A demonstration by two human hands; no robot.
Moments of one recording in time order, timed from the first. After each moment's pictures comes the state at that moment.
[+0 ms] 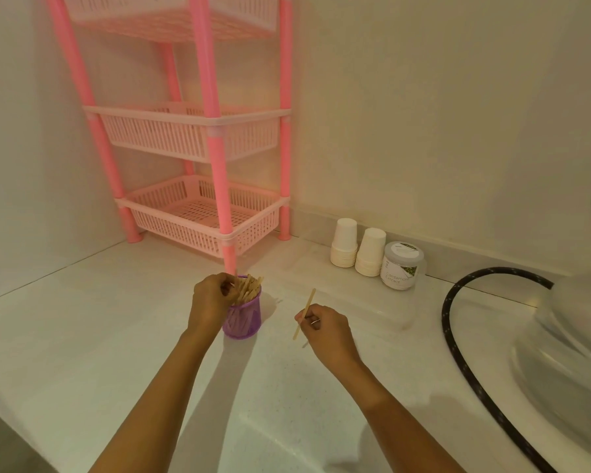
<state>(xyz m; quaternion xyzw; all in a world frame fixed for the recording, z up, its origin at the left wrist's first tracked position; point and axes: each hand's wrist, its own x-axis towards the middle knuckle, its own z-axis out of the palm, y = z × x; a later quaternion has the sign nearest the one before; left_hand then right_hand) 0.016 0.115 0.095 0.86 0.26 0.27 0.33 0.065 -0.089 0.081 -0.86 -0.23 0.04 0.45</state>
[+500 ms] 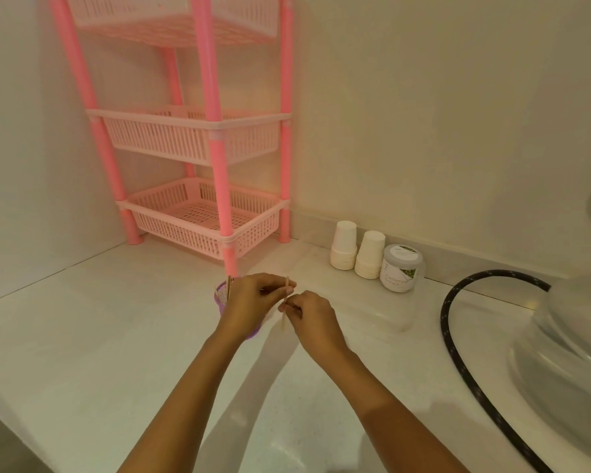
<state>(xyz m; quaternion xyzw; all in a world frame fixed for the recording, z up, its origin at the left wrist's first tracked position) 0.011 0.048 0.129 0.85 0.08 0.27 0.44 0.059 -0.069 0.107 -0.88 -0.30 -0.01 0.37</state>
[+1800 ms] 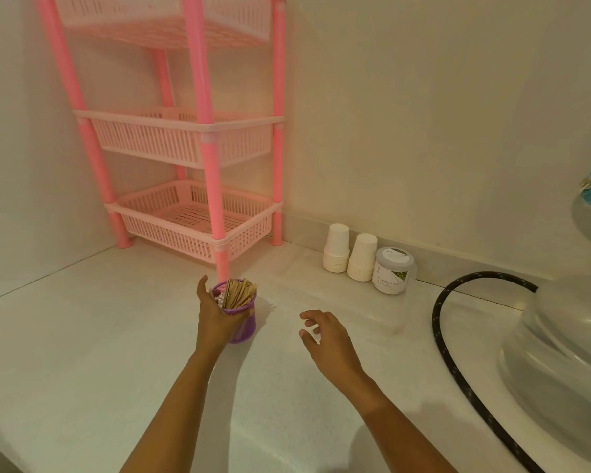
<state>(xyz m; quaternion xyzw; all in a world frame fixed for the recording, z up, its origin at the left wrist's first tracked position) 0.032 0.109 0.050 0.76 0.27 0.27 0.52 0.070 -0.106 0.064 -0.87 -0.26 0.02 0.42</state>
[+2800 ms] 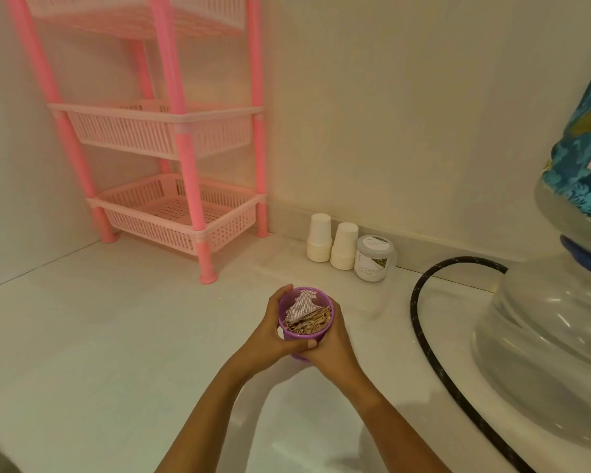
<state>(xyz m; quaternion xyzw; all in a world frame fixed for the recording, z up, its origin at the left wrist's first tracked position) 0.017 -0.014 0.062 0.79 0.00 0.08 0.61 0.073 -0.144 0.040 -0.73 -0.24 0.04 0.64</state>
